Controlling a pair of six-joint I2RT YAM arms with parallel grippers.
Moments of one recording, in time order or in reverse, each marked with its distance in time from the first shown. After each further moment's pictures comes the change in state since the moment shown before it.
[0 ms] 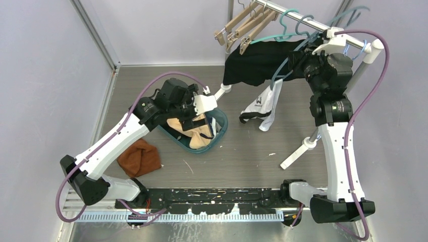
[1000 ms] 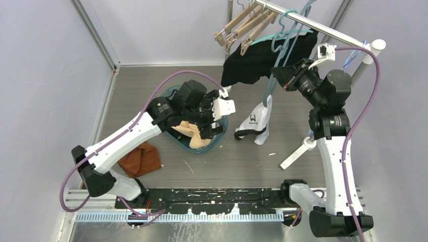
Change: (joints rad) left arm -0.158 0.098 0.110 0.011 0.160 -0.145; right arm -0.024 -0.120 -0.162 0.074 -0.357 0.282
